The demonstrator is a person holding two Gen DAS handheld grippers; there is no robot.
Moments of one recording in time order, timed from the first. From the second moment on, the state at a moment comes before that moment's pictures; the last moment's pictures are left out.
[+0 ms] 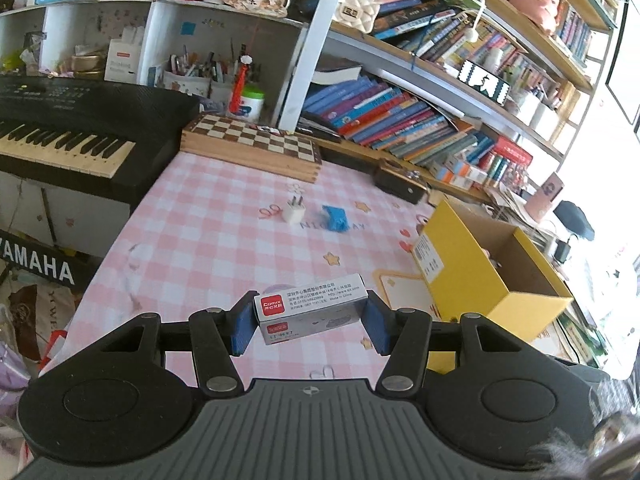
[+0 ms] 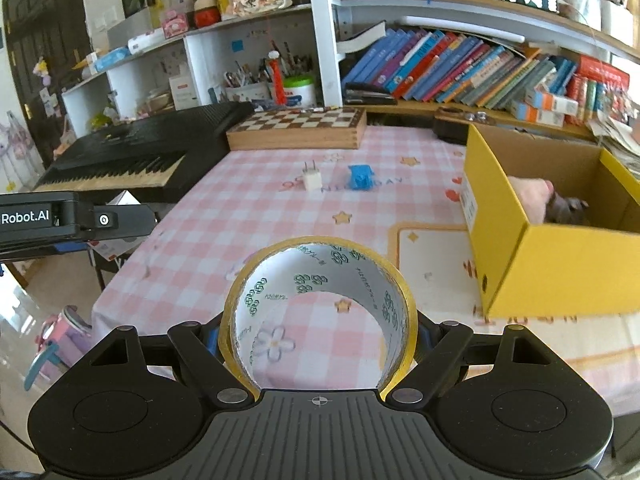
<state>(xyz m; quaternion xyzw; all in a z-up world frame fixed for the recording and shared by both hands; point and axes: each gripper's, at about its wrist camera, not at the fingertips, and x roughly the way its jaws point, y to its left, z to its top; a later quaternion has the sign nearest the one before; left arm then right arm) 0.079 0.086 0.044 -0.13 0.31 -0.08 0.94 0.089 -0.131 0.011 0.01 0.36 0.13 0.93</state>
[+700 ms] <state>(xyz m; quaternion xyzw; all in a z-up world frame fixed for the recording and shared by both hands) 0.050 0.060 0.033 -0.10 0.34 -0.18 0.92 0.029 -0.150 0.004 0.05 0.37 0.03 0.93</state>
